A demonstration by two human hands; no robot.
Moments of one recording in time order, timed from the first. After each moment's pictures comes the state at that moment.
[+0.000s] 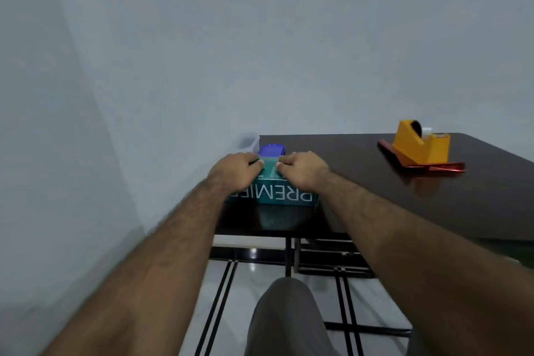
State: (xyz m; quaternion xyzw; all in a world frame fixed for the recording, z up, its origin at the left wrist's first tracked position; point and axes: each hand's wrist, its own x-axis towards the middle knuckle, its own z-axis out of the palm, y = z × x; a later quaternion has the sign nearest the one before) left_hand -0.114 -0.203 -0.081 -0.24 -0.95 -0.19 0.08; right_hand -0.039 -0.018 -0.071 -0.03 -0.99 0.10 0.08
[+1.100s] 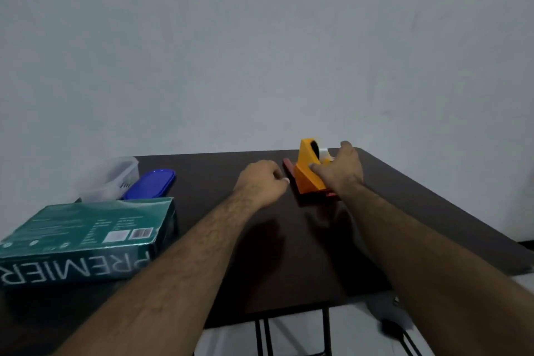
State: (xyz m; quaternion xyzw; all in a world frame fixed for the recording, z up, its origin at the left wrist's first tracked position) left_hand -0.083 0.108 -0.069 -0.35 -0.89 -0.28 0.05; right_hand -0.009 0.298 -0.069 -0.37 -0.83 0.27 0.31
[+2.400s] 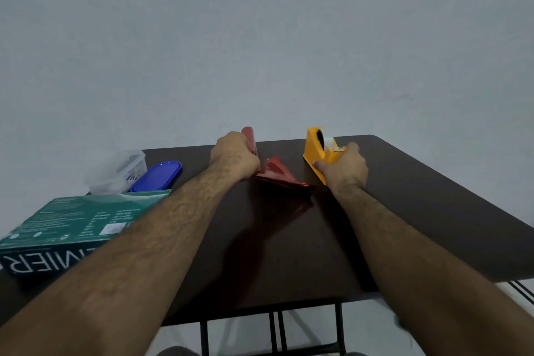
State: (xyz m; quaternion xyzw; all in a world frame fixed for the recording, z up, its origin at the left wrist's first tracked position) left_hand -0.111 0.092 -0.042 -0.19 -0.92 -0.33 0.06; right_hand -0.023 0.306 -0.101 -0.40 -0.79 0.31 0.35
